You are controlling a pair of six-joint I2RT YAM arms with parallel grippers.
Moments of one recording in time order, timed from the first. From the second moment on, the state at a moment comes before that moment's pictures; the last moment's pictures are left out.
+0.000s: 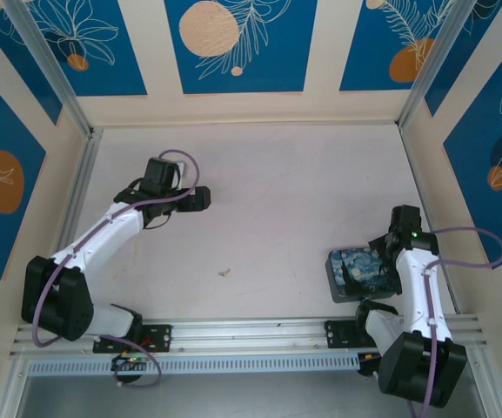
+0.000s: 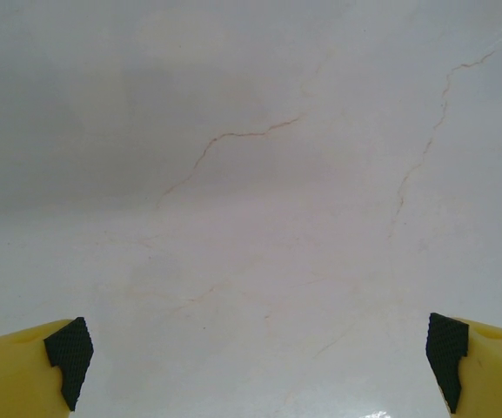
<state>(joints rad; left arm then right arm) -0.37 1.37 1.01 -0.50 0.05 -0.34 -0.27 0.91 0.69 -1.11 0.19 0.95</state>
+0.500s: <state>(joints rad) -0.40 1.37 1.01 -0.52 0.02 -0.36 -0.09 0.81 0.61 -0.96 0.18 1.05</state>
